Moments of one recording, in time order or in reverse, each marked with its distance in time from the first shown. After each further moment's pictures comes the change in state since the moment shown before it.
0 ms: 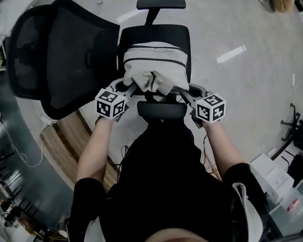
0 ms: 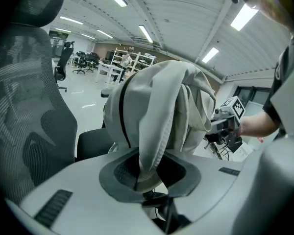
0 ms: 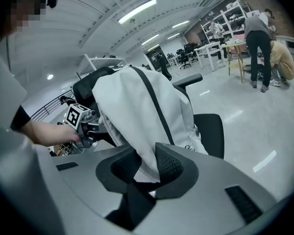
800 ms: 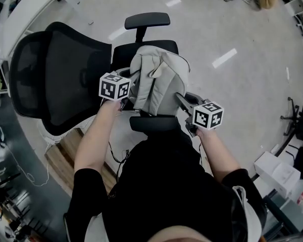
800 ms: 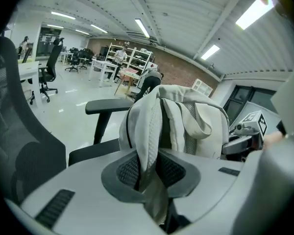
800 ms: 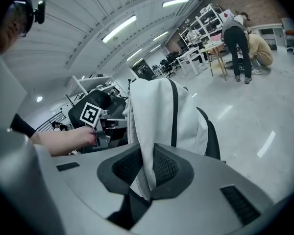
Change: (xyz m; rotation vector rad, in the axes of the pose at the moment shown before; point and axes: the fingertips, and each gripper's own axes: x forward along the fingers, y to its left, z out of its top) left arm 0.069 0.013 0.115 0.030 0.057 -0.047; right arm -0.031 -0.002 0.047 0.199 -0.149 -0.052
